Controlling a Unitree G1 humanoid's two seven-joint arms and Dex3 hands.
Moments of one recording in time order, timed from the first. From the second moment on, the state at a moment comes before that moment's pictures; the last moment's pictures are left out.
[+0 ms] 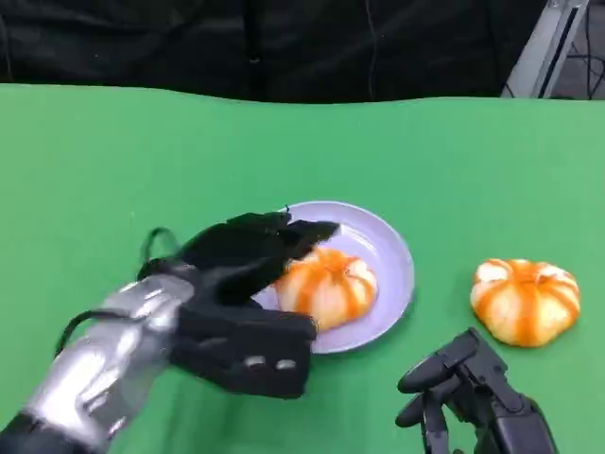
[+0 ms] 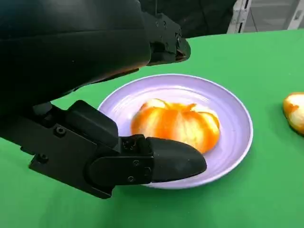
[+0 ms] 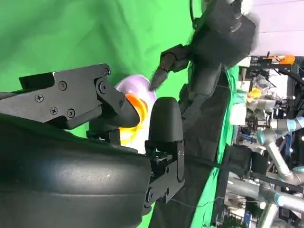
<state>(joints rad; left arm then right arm) -0.32 0.30 -0.37 0.20 0.52 -0.28 -0.13 0.49 0.05 0.31 -0.31 -0.18 -0.29 -0.07</state>
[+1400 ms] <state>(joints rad) 0.20 0.05 -0.04 0.21 -0.12 -0.73 -0.15 0.49 0.02 0.26 -0.30 -0.18 -0.32 -0.06</state>
